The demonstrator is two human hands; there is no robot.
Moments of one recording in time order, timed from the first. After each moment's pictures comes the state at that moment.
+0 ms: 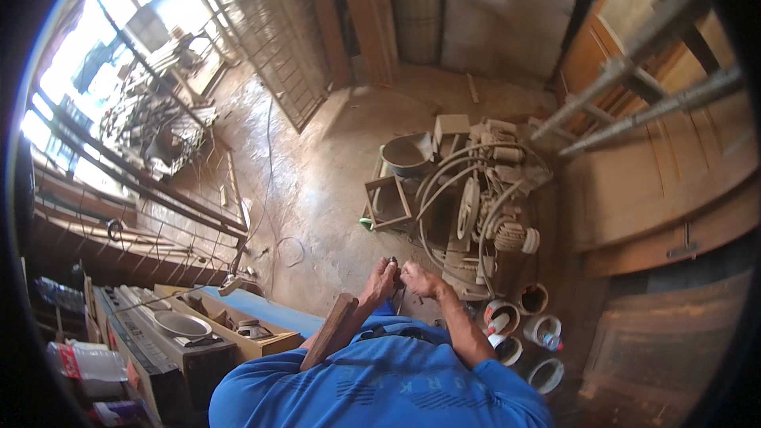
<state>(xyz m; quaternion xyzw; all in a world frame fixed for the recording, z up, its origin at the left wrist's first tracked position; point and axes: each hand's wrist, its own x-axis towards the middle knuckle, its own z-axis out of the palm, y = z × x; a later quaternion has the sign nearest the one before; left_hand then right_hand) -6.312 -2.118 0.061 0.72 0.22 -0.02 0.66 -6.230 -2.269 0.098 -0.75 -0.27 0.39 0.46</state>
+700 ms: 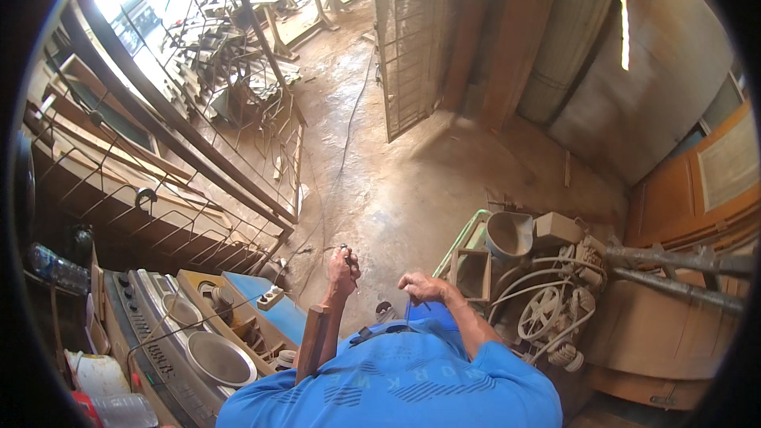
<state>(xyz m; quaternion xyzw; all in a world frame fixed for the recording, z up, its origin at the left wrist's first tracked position) -6.283 -1.672 0.092 0.31 0.42 0.25 0.82 -6.106 -1.868 0.100 -0.57 -0.40 0.64 0.31</state>
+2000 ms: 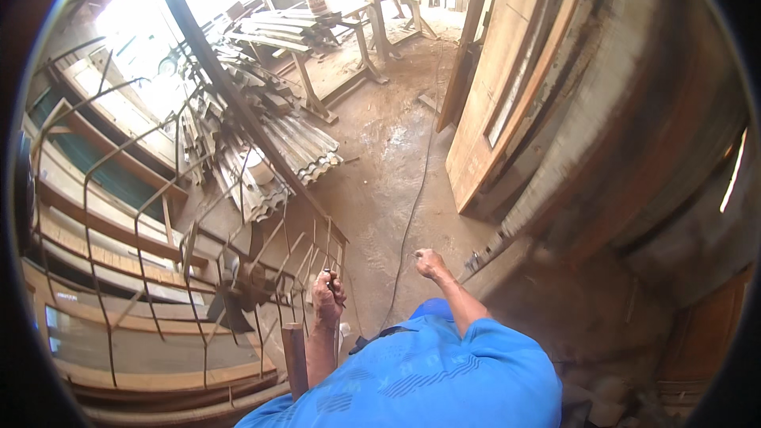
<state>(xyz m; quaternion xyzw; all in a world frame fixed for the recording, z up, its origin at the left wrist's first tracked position) -5.948 -0.928 0.091 0.29 0.40 0.39 0.78 -5.645 -1.009 -0.064 -0.79 -0.48 0.25 0.27</state>
